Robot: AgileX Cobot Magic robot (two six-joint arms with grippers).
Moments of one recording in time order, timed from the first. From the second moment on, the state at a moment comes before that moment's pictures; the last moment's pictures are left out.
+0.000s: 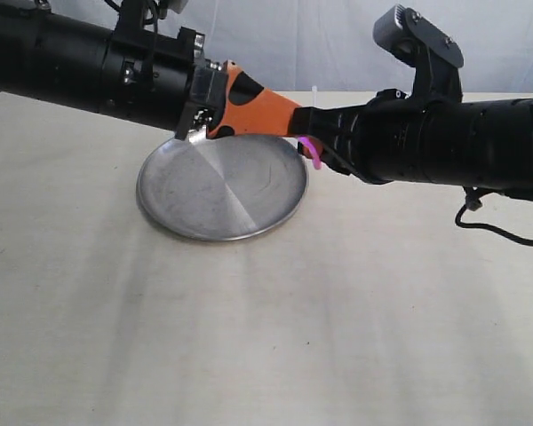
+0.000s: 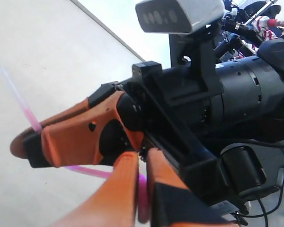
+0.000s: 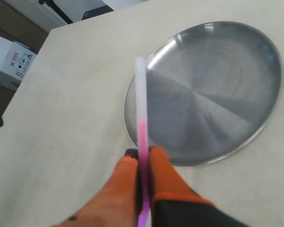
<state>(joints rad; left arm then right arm) -0.43 1.58 -1.08 -1.46 1.03 1.20 0.41 1.39 -0.76 1.68 0.26 -1.14</state>
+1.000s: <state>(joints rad) -0.43 1.58 -1.08 -1.40 0.87 1.15 0.41 1.40 -0.75 1.70 0.44 -1.19</state>
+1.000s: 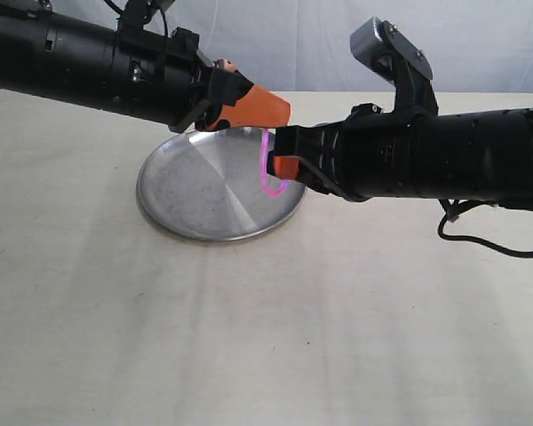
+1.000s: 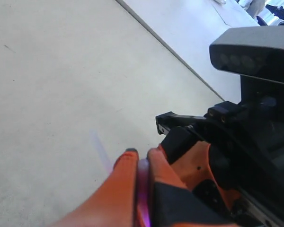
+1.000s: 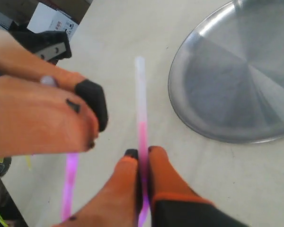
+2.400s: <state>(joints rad) -0.42 1.58 -1.08 -1.36 0.85 1.10 0.41 1.40 -0.75 1.70 0.53 -1.31</state>
